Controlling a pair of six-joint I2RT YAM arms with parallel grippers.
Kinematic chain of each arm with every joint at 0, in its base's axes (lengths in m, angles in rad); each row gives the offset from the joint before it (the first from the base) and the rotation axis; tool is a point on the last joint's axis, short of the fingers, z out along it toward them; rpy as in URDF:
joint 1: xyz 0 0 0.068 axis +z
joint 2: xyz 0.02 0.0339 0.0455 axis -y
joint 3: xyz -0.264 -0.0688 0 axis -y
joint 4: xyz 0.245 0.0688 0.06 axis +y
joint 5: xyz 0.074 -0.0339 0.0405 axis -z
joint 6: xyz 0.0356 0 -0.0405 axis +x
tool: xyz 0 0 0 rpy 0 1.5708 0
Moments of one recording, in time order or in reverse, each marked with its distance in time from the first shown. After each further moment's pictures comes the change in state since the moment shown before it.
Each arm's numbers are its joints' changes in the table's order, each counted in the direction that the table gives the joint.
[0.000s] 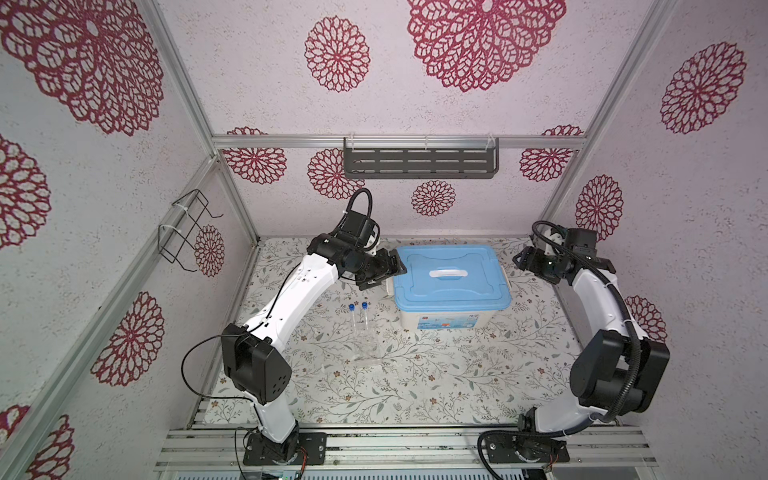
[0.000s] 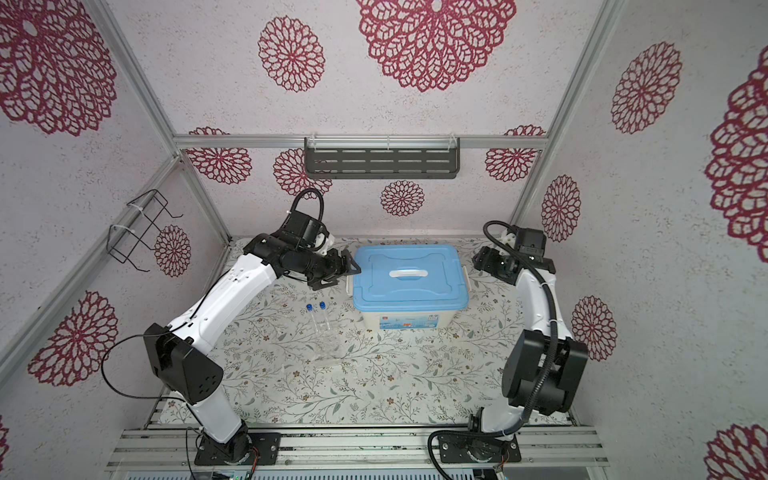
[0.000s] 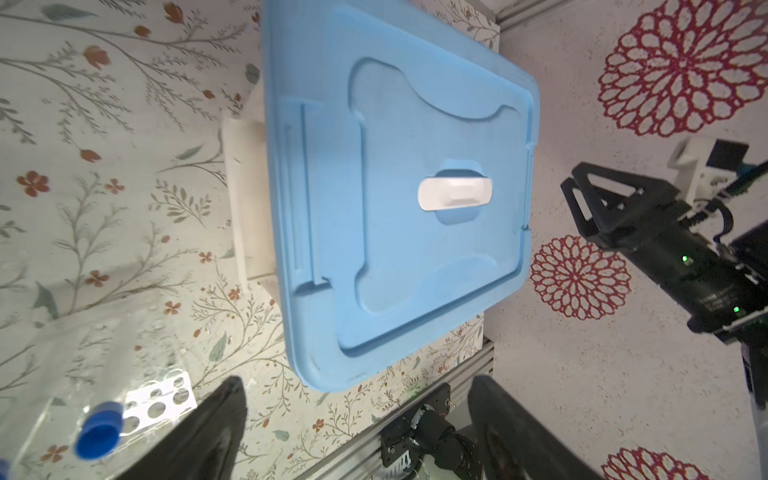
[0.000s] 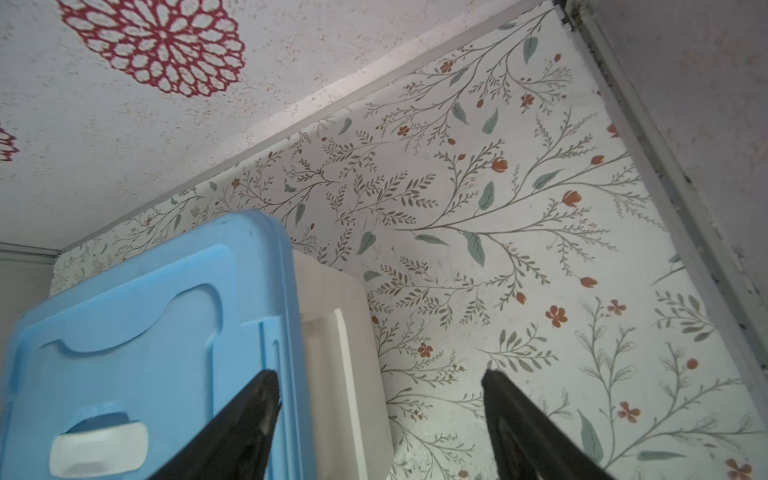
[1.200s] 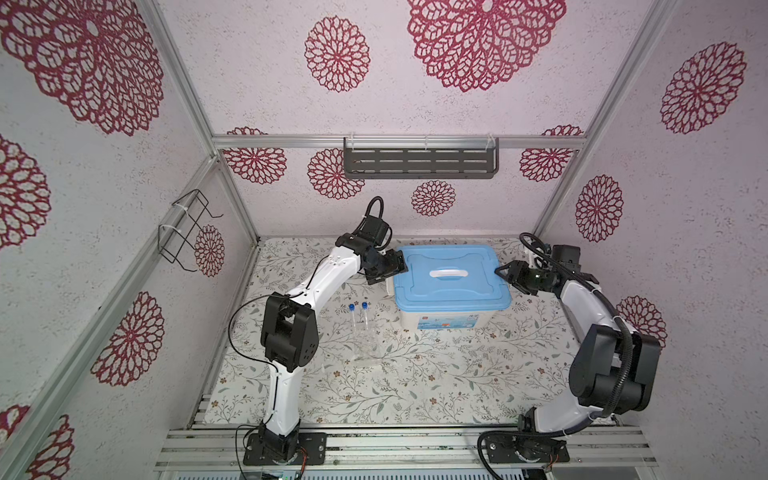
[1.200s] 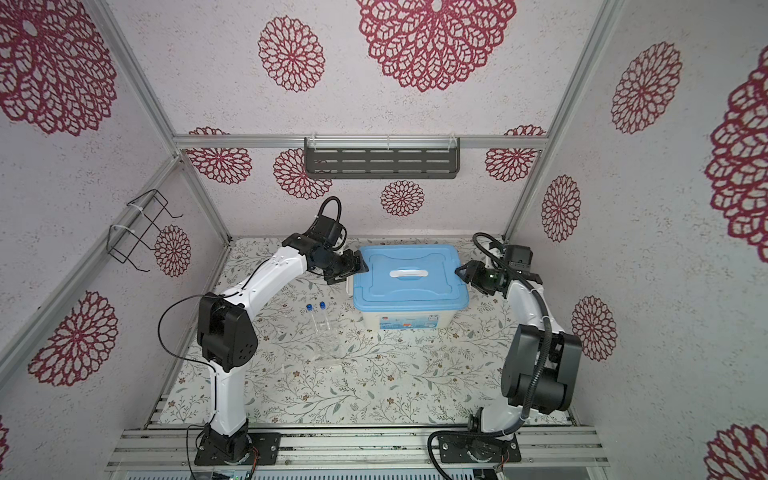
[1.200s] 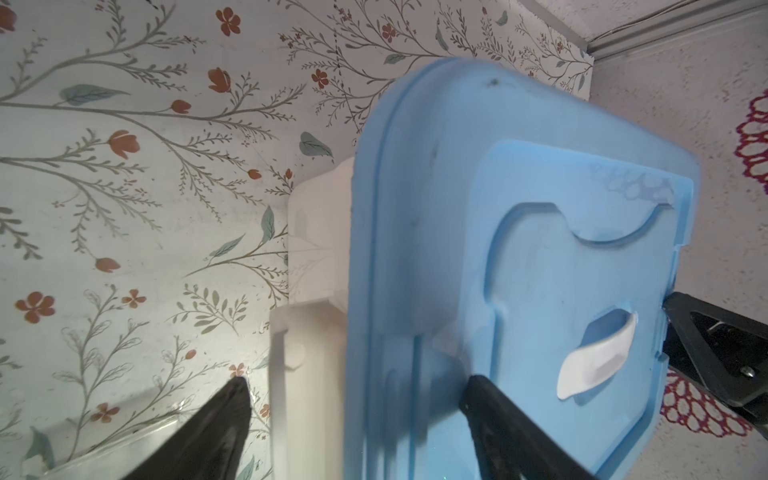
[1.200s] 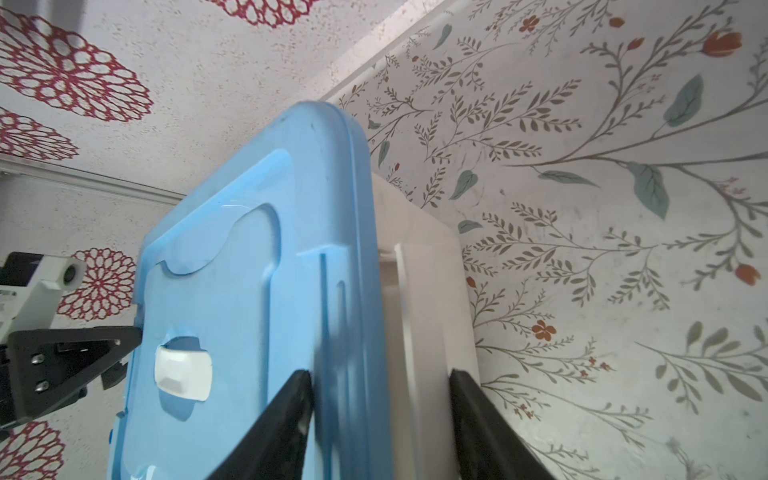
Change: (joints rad) left arm -0.006 -0.302 0.114 -0.119 -0.106 0.021; right arm 0.029 -0.010 -0.171 -0.147 -0.232 0.066
